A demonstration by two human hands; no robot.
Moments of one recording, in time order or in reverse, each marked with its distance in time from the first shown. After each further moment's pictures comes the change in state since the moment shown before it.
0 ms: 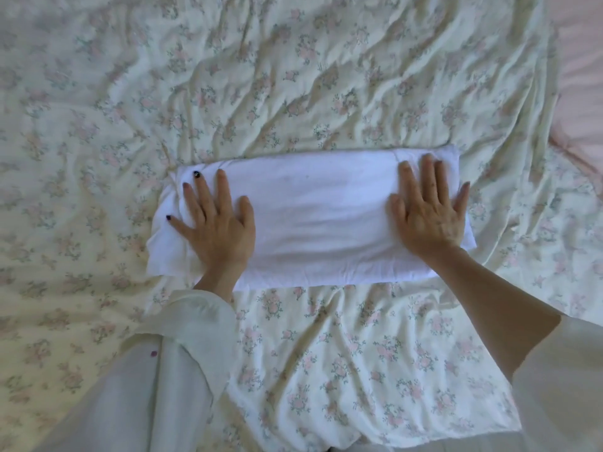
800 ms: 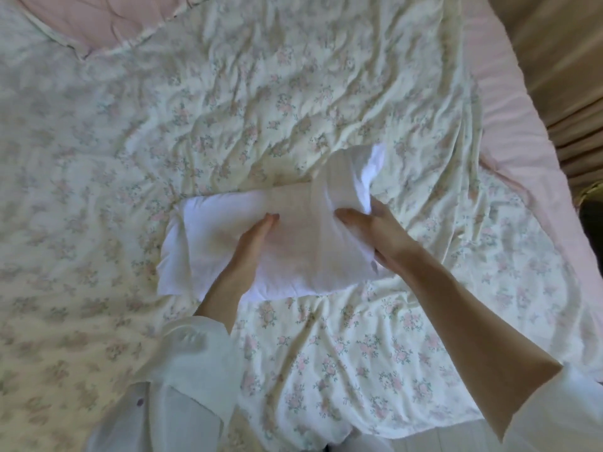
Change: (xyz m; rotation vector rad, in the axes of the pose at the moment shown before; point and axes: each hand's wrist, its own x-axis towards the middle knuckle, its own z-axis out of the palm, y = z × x) left_hand -0.029 0.053 -0.070 -1.129 -0.669 -0.143; right_hand -0.042 -0.064 -0.117 1.452 -0.372 0.170
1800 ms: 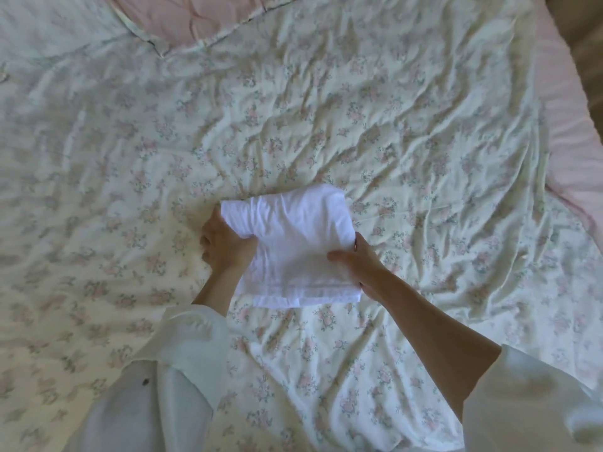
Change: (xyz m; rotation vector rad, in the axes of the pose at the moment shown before) left_hand 0.012 -0.008 -0.137 0.472 0.559 -0.019; right_hand 0.031 0.053 0.121 -0.196 0.061 0.273
